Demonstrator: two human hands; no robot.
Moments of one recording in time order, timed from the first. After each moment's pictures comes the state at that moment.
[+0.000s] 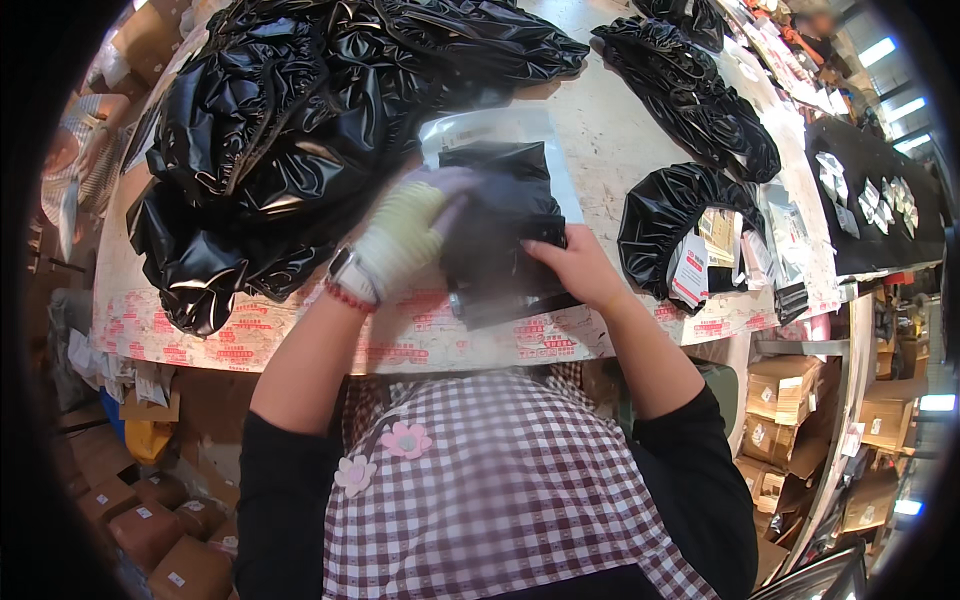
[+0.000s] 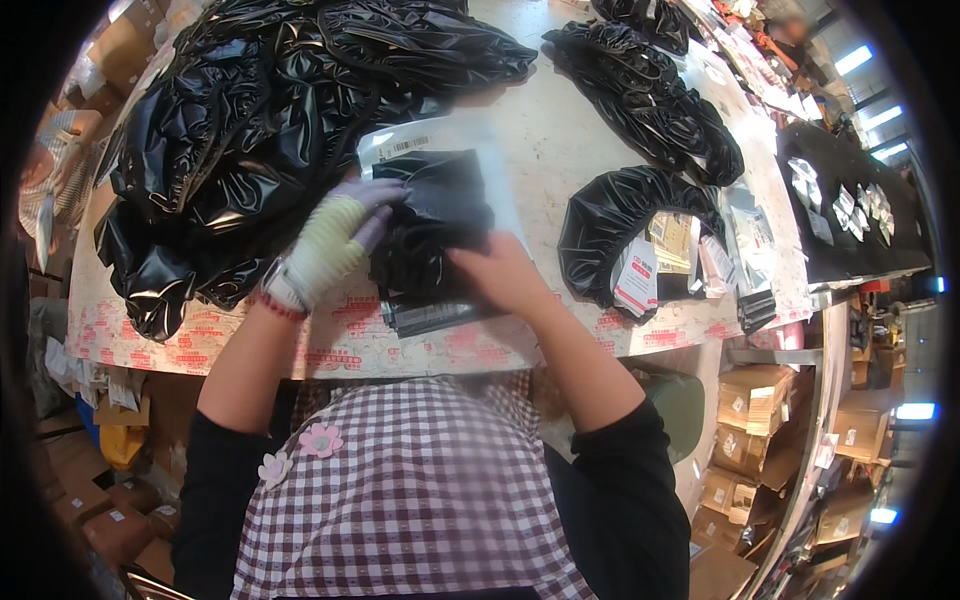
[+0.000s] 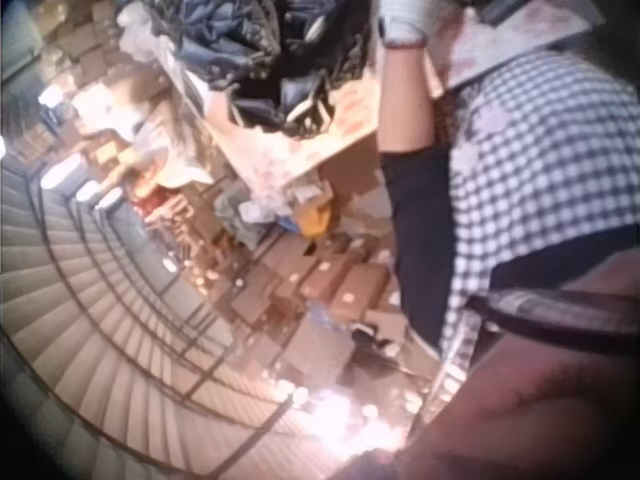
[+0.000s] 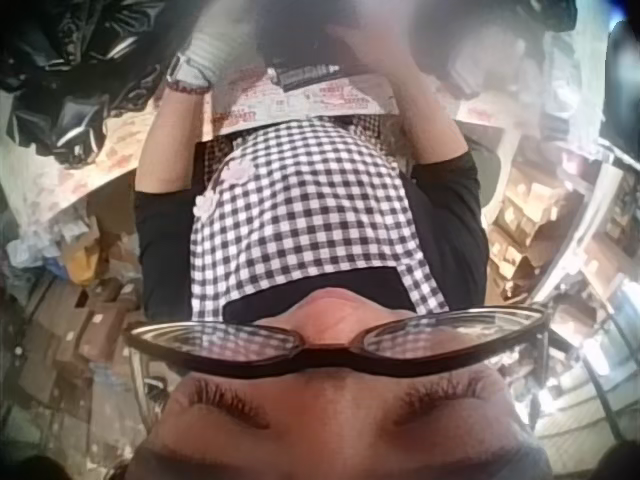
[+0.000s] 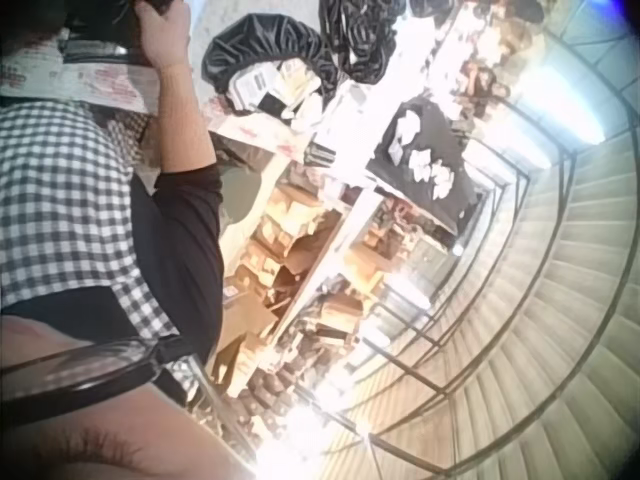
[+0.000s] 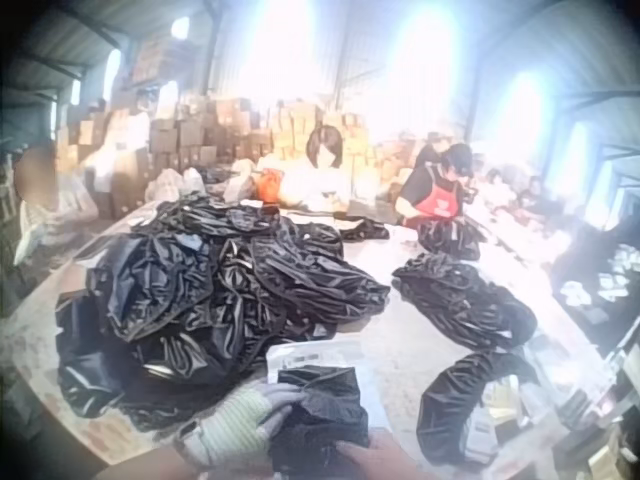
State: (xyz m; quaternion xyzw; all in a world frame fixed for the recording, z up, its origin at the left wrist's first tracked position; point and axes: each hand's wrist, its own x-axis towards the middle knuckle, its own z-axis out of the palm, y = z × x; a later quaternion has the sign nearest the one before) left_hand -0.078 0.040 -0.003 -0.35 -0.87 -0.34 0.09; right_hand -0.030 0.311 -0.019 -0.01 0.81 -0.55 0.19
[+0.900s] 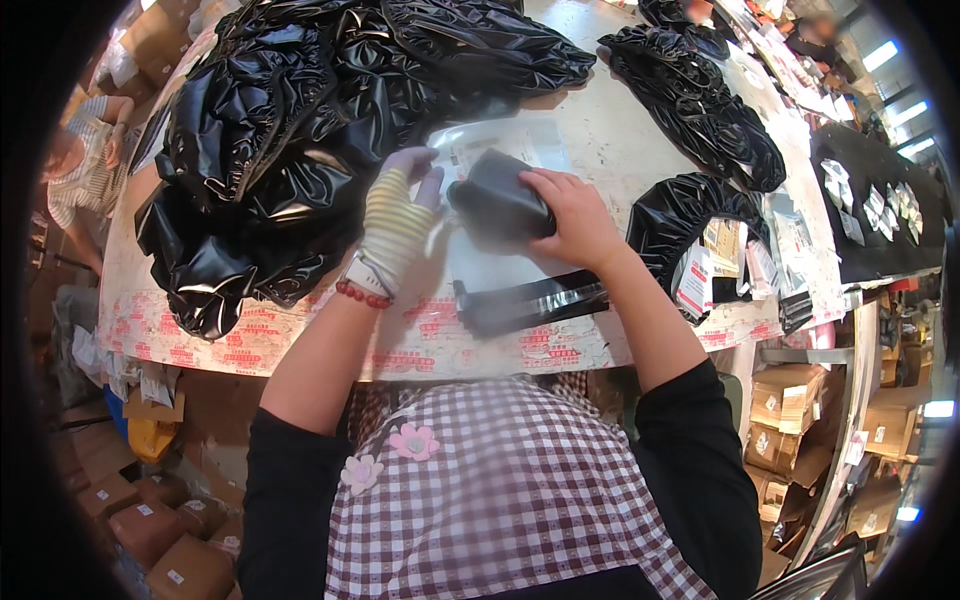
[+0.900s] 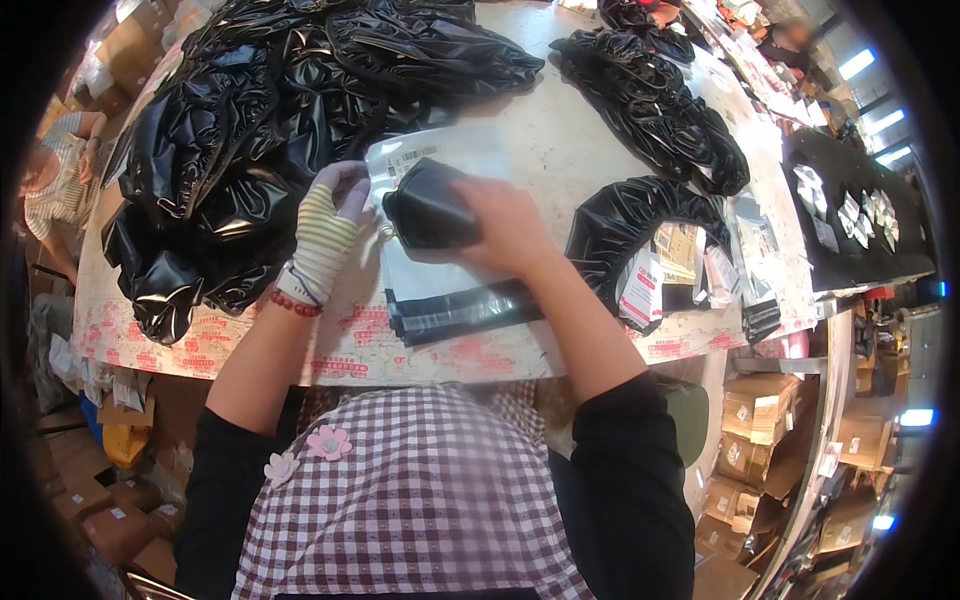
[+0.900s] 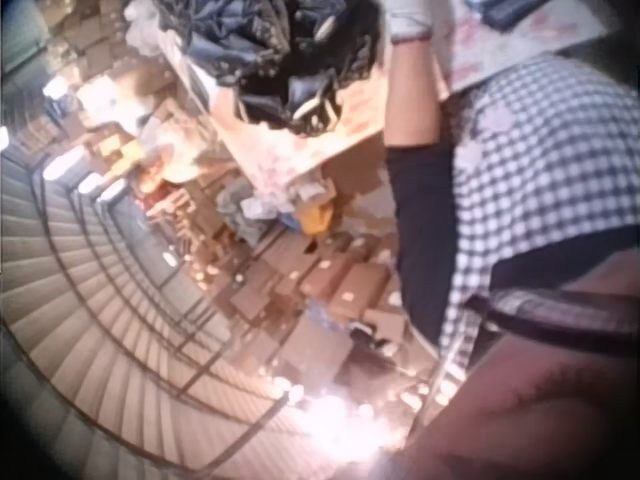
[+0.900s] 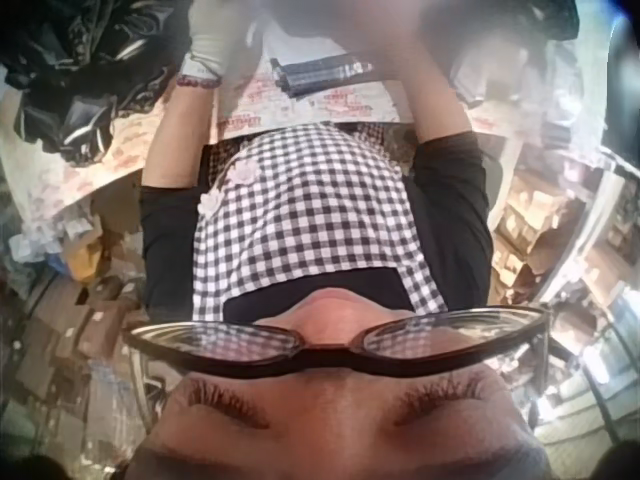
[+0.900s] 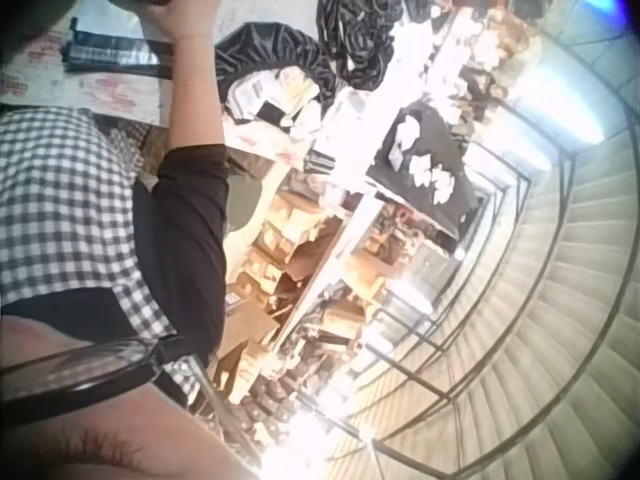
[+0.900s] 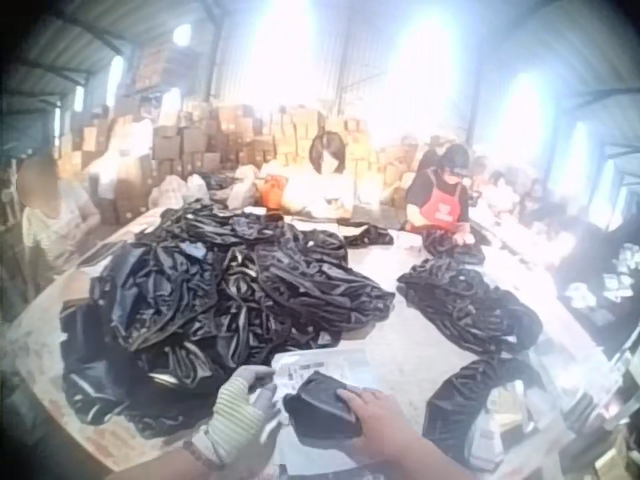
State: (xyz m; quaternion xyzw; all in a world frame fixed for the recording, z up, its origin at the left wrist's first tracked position) left_hand -0.107 0.042 -0.049 -0.08 -0.78 -0.61 0.15; right_hand -0.089 0.314 -0.014 -0.27 0.93 -0.22 -0.07
